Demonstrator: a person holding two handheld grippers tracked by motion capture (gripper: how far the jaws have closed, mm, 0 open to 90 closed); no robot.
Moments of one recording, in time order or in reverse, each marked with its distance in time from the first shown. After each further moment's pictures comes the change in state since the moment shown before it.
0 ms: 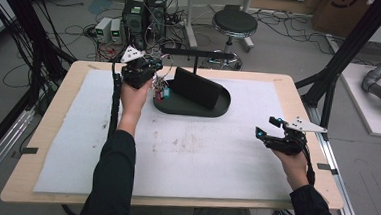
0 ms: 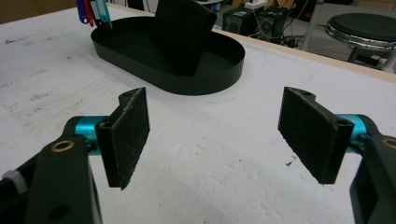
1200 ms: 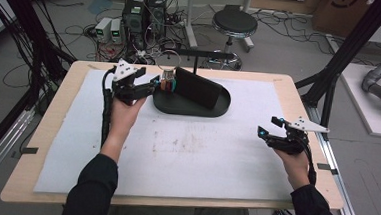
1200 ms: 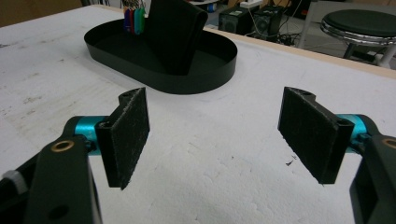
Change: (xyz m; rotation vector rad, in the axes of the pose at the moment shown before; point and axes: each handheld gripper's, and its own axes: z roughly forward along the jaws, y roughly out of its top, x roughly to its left) left arm -0.030 -0.014 -0.062 0.004 0.044 0.094; right arm -0.006 -0.002 -0.002 -0.003 -0.012 0.025
